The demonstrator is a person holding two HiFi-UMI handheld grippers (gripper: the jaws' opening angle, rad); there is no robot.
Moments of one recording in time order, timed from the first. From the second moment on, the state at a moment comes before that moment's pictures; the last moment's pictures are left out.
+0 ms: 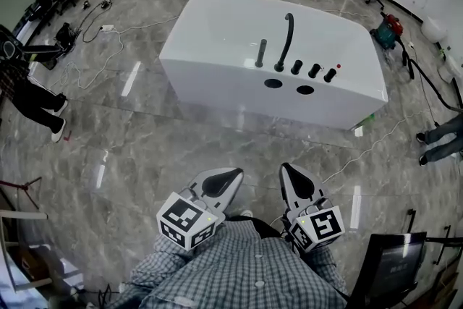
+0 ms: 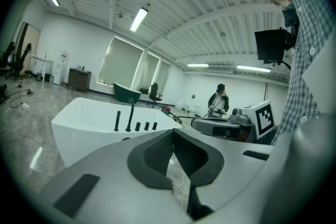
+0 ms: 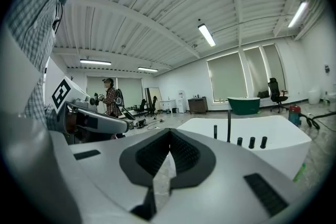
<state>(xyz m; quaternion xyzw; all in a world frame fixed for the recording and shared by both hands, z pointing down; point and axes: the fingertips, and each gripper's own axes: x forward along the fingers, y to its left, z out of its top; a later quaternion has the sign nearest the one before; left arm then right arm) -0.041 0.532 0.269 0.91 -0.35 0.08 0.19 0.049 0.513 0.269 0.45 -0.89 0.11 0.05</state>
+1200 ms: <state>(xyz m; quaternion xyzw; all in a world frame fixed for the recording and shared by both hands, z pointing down) -0.022 0.457 0.283 0.90 -0.38 0.06 0.21 0.100 0.464 0.291 0.47 -0.87 0.10 0.07</state>
